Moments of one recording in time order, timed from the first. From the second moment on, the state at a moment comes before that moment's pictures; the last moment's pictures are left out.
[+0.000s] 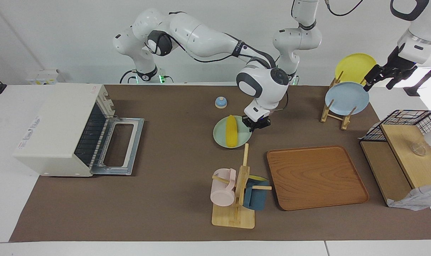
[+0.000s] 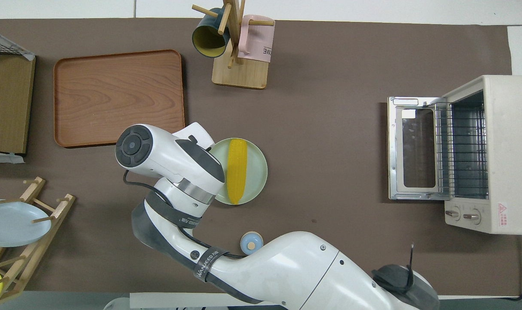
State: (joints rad) left arm -0.08 -0.20 0.23 -1.81 0.01 1.64 0.12; right arm 0.78 0.85 0.16 -1.00 -0.16 1.71 1.03
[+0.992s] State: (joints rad) left arm -0.09 -0.20 0.21 -1.82 0.01 1.67 0.12; right arm 0.29 0.49 0.14 -1.08 -0.16 1.41 0.37
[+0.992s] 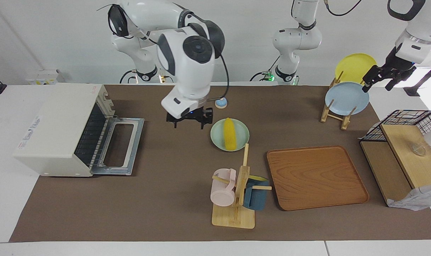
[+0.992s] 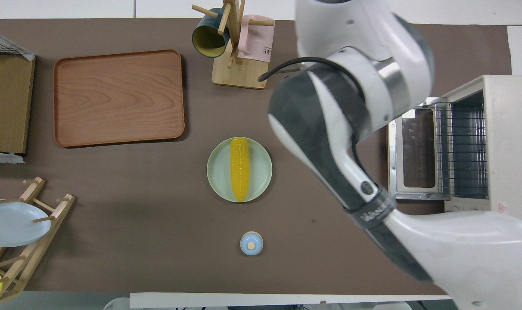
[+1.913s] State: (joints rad) left arm -0.72 -0.02 0.18 -2.00 0.00 2.11 -0.41; right arm 0.07 0.31 0.15 -1.60 -0.15 1.82 0.14
